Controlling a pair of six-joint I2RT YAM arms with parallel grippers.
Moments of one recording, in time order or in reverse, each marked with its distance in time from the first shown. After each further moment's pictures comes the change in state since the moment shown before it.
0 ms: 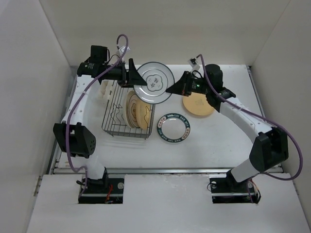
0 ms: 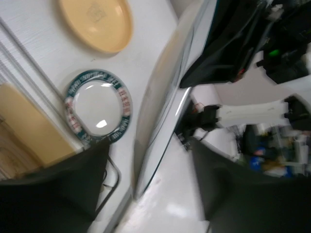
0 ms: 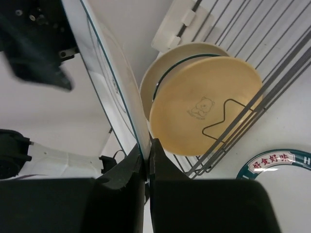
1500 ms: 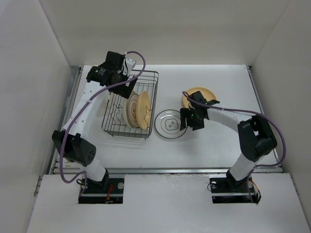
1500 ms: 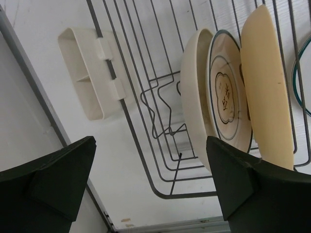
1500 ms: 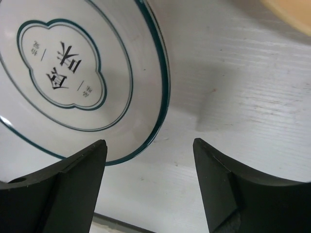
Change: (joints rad) left arm -0.204 -0.099 -0.001 -0.262 -1.235 0.465; right arm 0.063 0.160 -0.201 -0.607 0.559 -0.343
